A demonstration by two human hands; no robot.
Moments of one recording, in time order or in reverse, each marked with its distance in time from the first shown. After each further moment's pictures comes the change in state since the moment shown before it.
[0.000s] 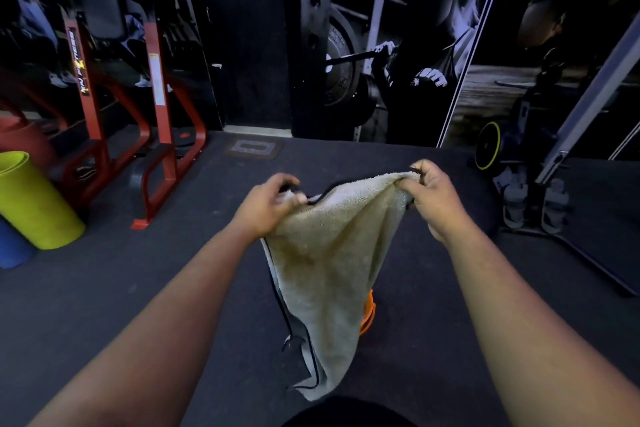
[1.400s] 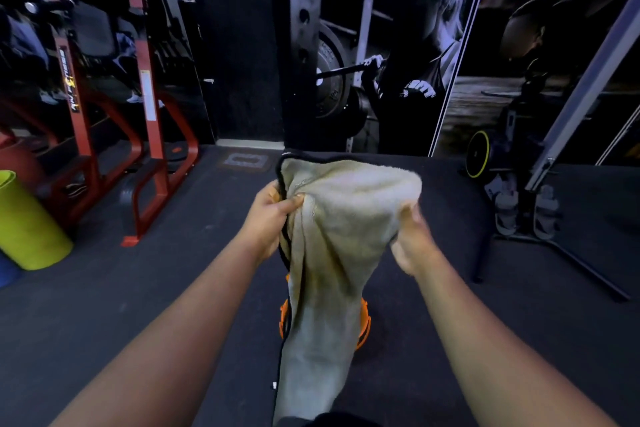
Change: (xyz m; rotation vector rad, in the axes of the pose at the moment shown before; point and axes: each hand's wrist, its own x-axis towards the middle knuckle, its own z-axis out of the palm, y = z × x) left_hand 0.001 0.059 0.030 -0.941 0.042 -0.206; right_hand -0.023 0.029 0.014 0.577 -0.063 0.123
